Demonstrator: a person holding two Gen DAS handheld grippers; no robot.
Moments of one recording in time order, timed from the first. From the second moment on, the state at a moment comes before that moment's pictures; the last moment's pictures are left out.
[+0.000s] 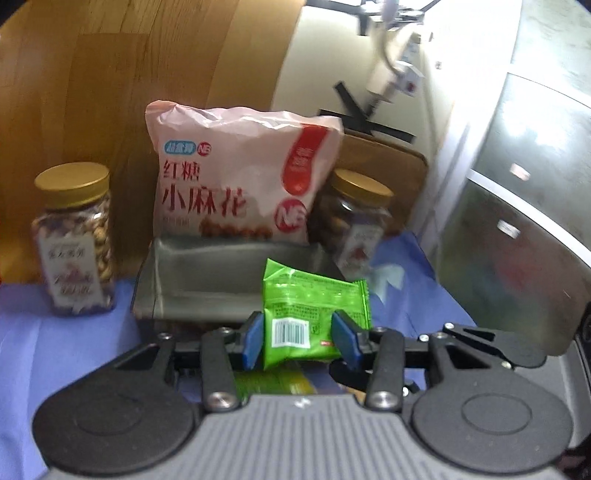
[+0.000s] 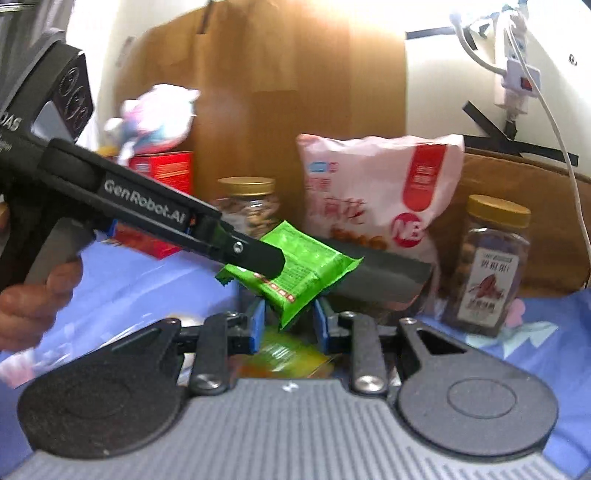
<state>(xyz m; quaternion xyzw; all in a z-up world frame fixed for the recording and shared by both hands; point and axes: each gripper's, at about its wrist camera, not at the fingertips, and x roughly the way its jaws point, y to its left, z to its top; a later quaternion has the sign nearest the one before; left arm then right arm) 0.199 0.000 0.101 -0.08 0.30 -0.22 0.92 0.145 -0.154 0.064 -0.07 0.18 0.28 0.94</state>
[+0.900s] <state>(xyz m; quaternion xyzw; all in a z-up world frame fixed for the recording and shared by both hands) 0.210 0.011 0.030 -0.08 0.40 -0.21 0.89 0.186 -0.230 -0.010 0.20 0.36 0.25 0.88</state>
